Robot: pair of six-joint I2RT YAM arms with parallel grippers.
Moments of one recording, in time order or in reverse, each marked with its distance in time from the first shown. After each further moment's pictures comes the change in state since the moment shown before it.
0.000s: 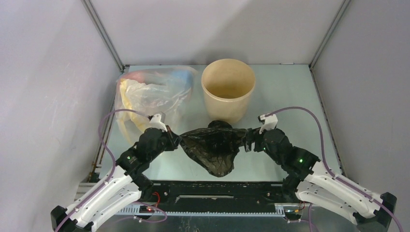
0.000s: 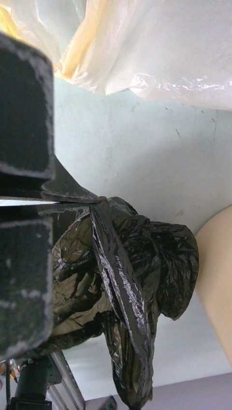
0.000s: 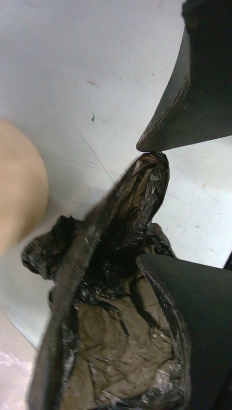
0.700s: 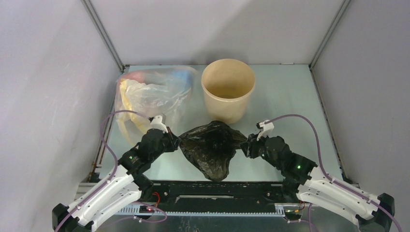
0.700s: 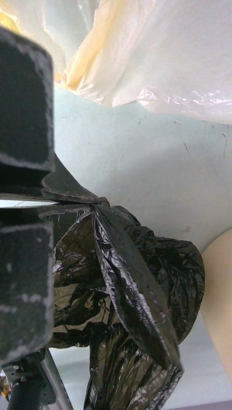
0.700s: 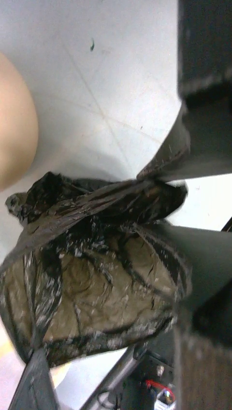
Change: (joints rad) left arm 0.000 0.008 -0.033 0.011 -0.030 0.000; right arm 0.063 -0.072 -0.176 0.179 -0.131 0.082
